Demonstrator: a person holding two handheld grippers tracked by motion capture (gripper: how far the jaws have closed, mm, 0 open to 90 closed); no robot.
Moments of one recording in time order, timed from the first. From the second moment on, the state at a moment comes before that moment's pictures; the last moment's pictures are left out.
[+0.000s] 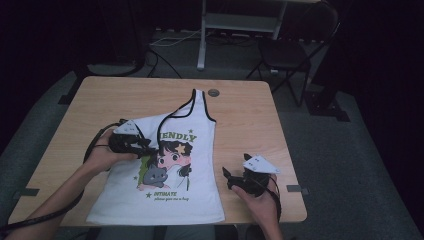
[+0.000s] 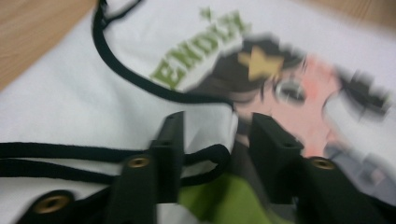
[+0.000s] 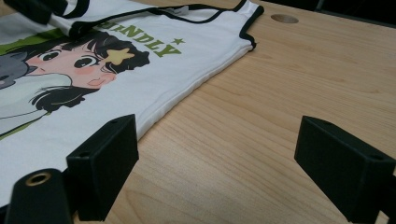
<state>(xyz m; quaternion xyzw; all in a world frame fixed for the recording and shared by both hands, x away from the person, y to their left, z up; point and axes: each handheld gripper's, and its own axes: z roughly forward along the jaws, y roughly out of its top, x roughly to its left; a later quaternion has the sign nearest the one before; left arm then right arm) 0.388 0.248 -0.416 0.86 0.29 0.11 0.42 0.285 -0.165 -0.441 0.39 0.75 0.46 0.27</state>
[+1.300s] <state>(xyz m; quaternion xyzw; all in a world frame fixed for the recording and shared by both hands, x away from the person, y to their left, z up) 0.370 0.290 -0.382 0.76 0.36 0.24 0.49 0.285 -0.165 -0.440 0.39 0.75 0.46 0.27</state>
